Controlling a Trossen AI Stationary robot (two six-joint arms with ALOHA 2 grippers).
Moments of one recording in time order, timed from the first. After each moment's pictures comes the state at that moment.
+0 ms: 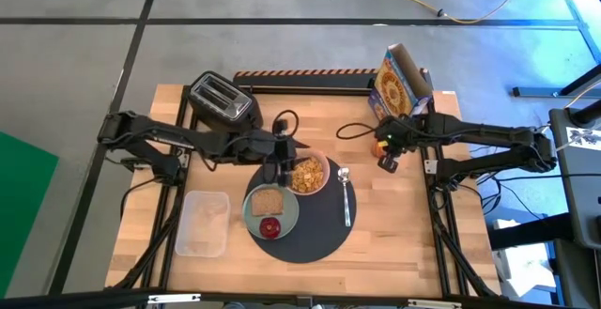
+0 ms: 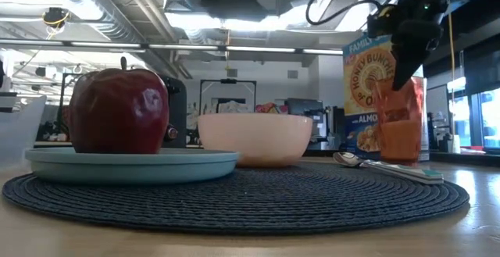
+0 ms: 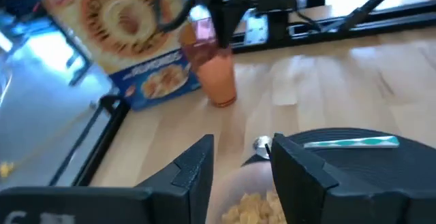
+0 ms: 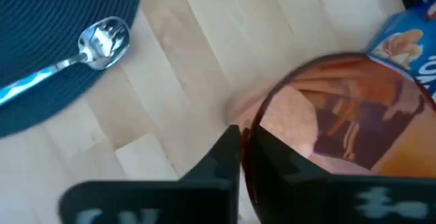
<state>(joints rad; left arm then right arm) -0.04 1.46 1.05 -0.01 -0.31 0.14 -0.20 1.09 0.91 -1.04 0.19 0.19</state>
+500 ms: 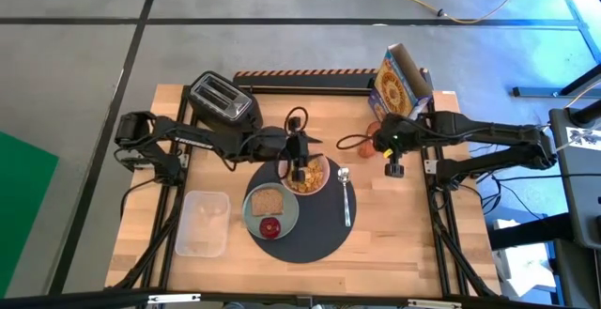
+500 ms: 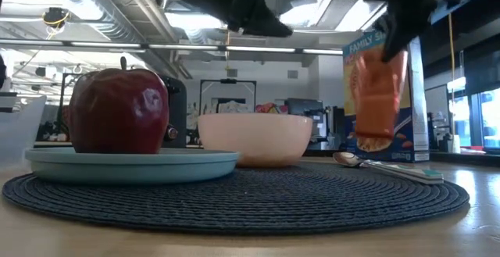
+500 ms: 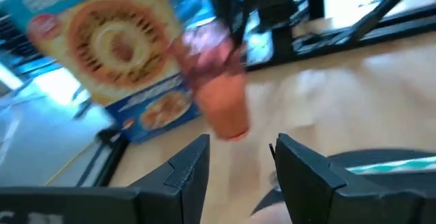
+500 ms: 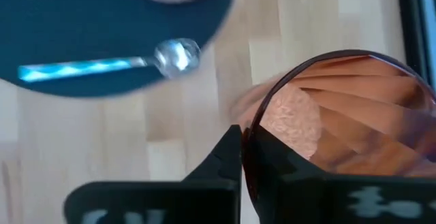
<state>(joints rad) 0.03 1.62 1.05 0.26 -0.22 0.27 -0.13 1.09 1.05 -1.06 0.09 -0.12</state>
